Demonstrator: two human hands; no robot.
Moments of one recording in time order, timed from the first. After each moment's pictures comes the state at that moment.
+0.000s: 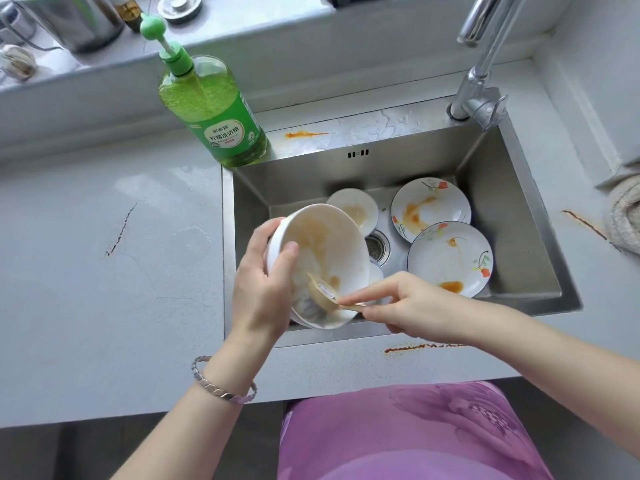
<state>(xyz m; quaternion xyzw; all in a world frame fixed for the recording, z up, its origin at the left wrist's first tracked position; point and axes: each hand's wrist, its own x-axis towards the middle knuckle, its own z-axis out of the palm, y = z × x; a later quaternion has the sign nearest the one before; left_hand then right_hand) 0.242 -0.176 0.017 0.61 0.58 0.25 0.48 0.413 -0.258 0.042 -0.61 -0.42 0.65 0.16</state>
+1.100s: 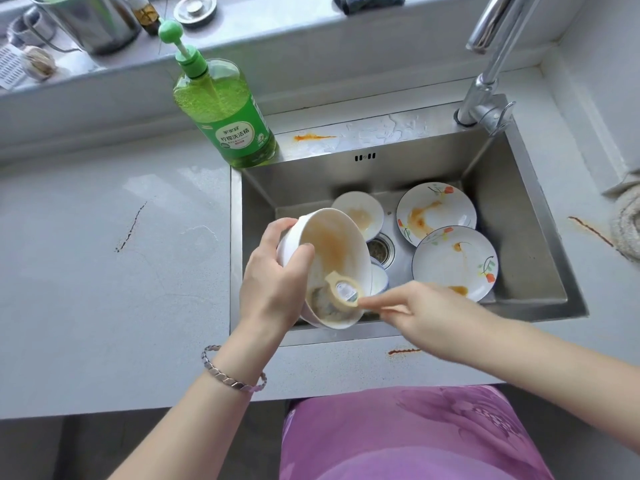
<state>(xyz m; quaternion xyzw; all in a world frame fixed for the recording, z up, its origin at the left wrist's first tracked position) 0.252 -0.177 0.037 0.62 0.63 0.15 0.44 0.411 -0.272 0.036 -0.70 -0.55 0.46 0.04</state>
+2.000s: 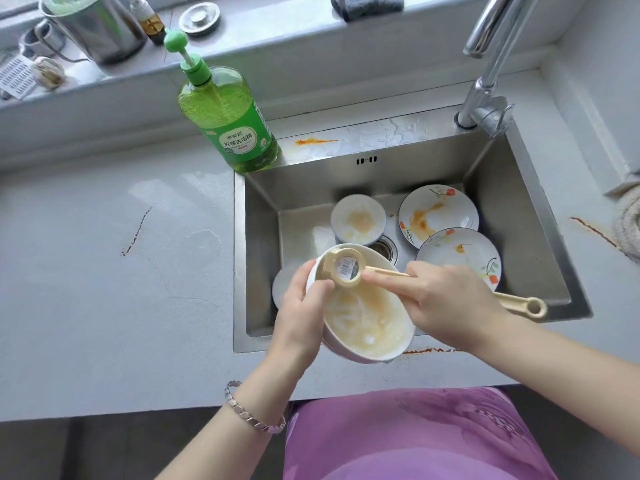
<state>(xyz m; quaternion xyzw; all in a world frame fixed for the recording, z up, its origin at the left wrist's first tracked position) 0.256 -0.210 0.025 0.49 0.61 0.15 0.60 0.425 -0.279 0.005 -0.67 -0.71 0.14 0.16</state>
